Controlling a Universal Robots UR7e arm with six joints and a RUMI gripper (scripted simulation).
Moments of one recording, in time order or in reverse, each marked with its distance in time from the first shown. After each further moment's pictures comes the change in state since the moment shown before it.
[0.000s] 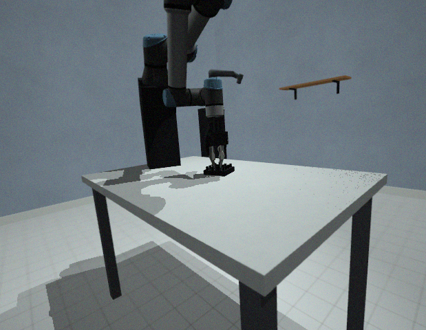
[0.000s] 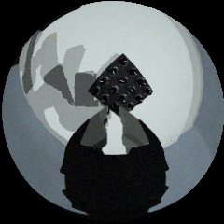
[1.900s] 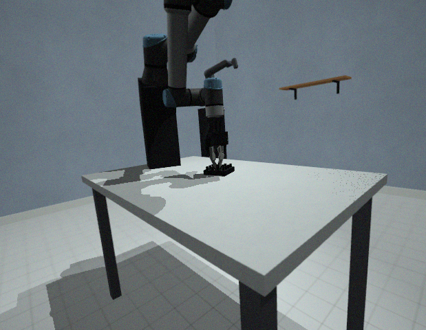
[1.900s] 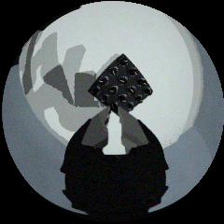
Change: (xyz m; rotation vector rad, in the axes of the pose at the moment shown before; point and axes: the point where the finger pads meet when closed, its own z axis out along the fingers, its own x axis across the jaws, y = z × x) arm 0.000 0.000 0.001 0.000 0.000 0.000
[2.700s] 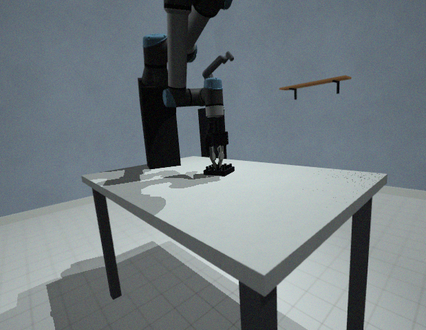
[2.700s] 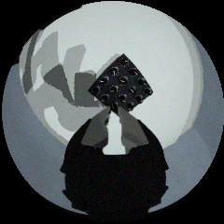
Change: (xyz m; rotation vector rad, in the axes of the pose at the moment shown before) arm 0.000 0.000 0.000 0.000 0.000 -0.010
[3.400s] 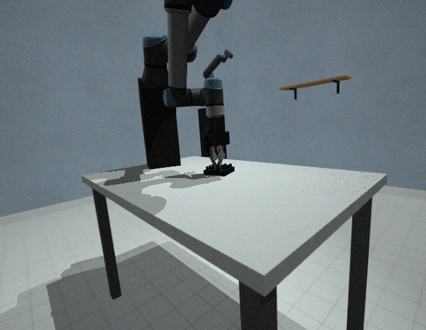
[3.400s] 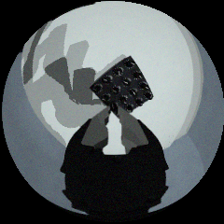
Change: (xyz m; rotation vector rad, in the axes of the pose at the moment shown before) arm -0.001 0.000 0.000 0.000 -0.001 -0.117
